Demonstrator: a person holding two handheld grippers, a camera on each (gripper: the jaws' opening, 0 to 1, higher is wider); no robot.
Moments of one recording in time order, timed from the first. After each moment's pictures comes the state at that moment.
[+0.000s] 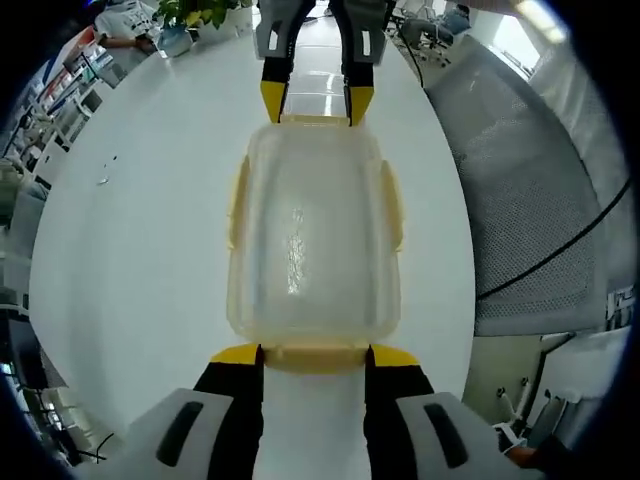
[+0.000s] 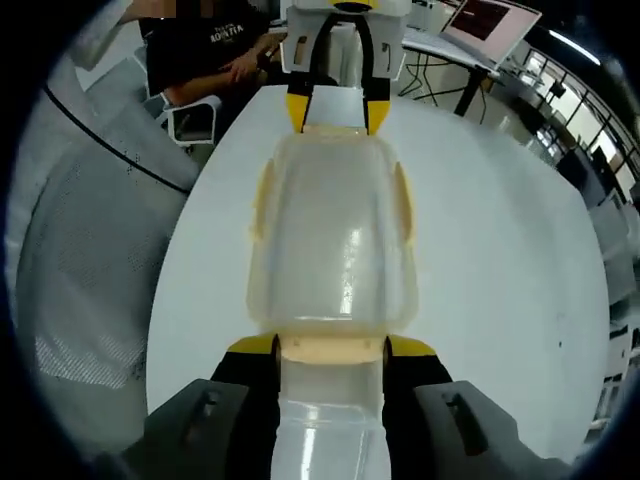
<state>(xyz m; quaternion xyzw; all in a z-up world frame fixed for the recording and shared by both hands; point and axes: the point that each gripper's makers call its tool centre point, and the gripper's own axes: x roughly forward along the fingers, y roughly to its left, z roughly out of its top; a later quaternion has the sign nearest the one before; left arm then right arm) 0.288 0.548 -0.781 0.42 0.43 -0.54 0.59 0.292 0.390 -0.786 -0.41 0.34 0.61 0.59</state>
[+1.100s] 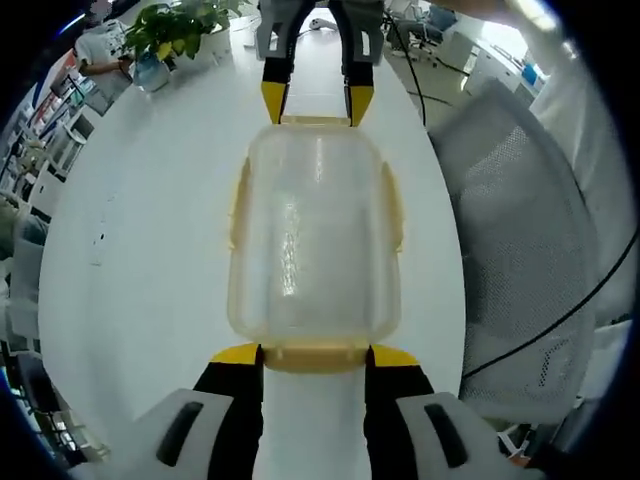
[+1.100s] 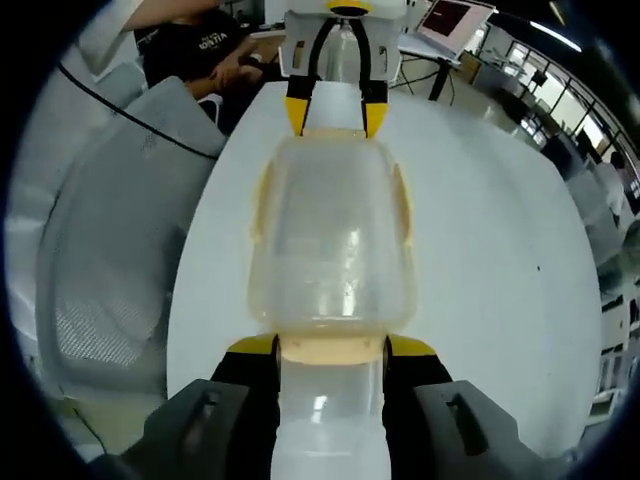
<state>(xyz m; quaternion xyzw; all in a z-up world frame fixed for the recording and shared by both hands) 0.291 0.410 -0.755 0.43 0.41 -0.56 0.58 0.285 0.253 -0.759 -0.39 0.36 0.59 0.61</state>
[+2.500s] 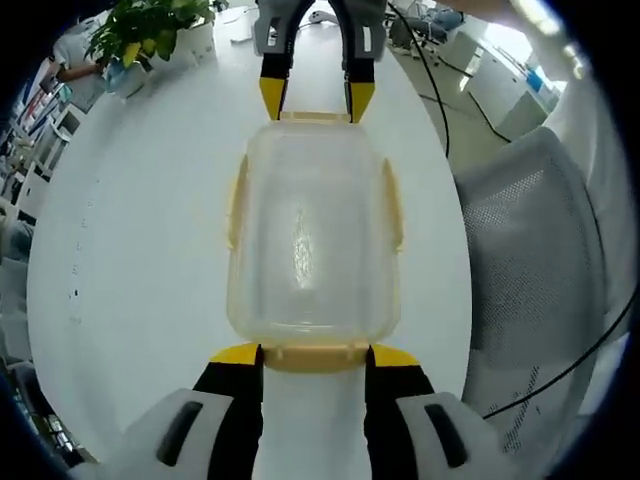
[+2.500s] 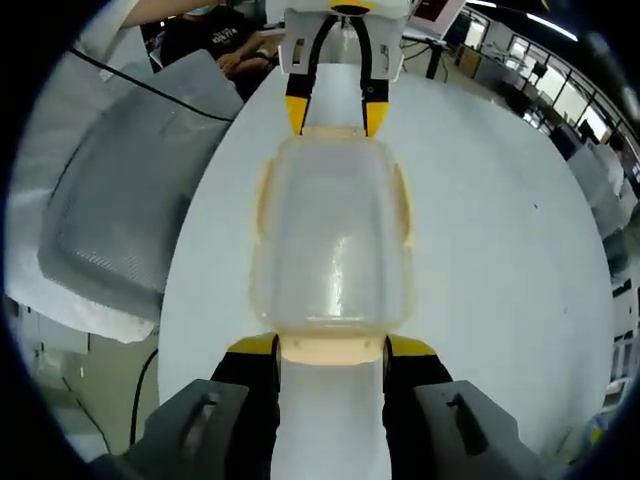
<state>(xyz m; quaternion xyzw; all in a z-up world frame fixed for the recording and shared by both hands) 0.290 0.312 -0.780 0.43 0.44 -0.56 0.56 0.286 0.153 -0.781 -0.38 0.37 0.60 0.60</state>
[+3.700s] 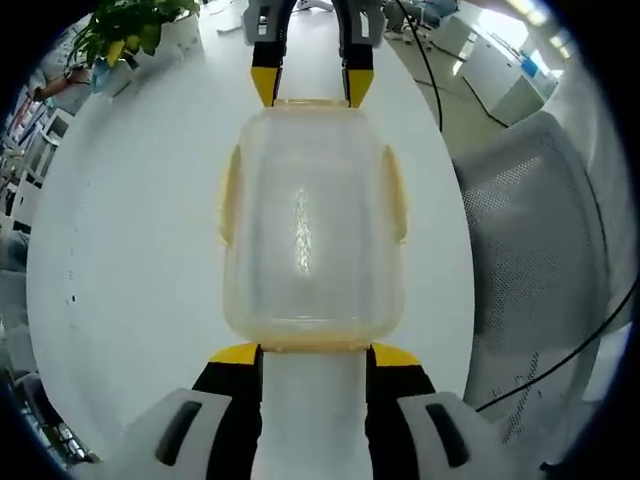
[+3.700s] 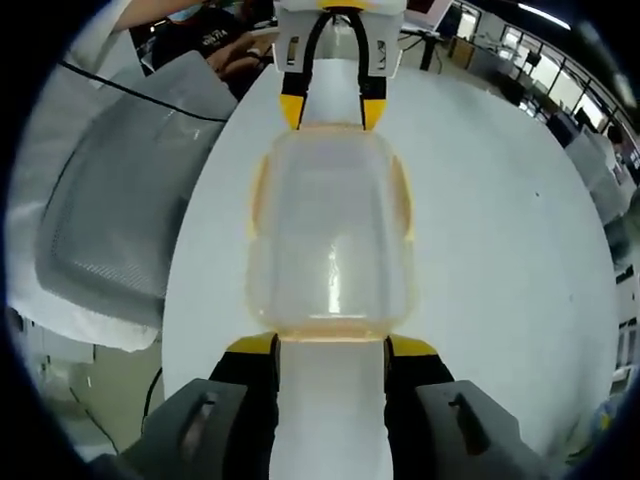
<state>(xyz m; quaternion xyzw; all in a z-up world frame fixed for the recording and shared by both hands) 0.291 0.315 -0.785 0.45 0.44 -0.56 0.54 0.282 0.151 -0.789 -0.37 0.39 0.59 0.61</state>
